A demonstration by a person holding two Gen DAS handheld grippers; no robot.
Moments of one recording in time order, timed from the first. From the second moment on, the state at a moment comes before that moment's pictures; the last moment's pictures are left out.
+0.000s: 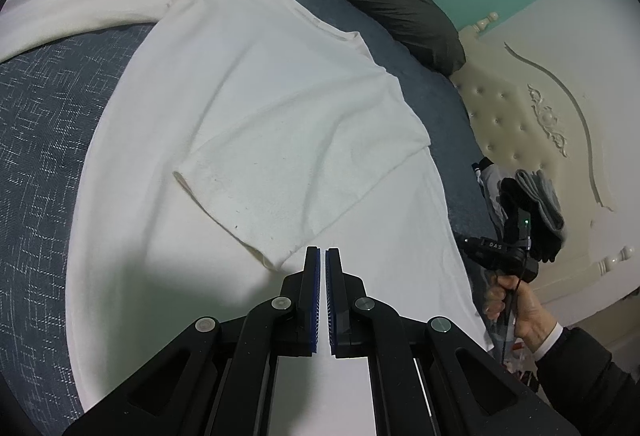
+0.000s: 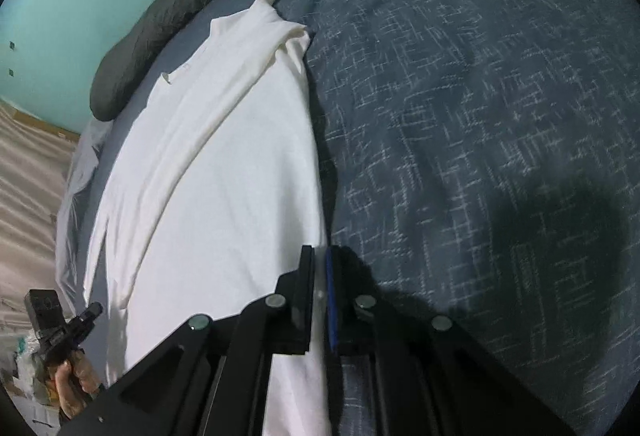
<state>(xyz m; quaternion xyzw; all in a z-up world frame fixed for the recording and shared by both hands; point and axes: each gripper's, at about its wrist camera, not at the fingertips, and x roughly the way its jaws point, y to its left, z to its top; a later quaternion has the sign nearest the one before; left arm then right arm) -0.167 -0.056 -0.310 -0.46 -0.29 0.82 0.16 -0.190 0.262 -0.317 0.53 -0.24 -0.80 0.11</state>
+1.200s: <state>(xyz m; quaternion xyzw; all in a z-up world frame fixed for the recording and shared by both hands) -0.145 -0.062 -0.287 -0.46 -0.30 0.82 0.16 -0.076 0.256 -0.298 0.61 -0.20 -0.76 0.10</state>
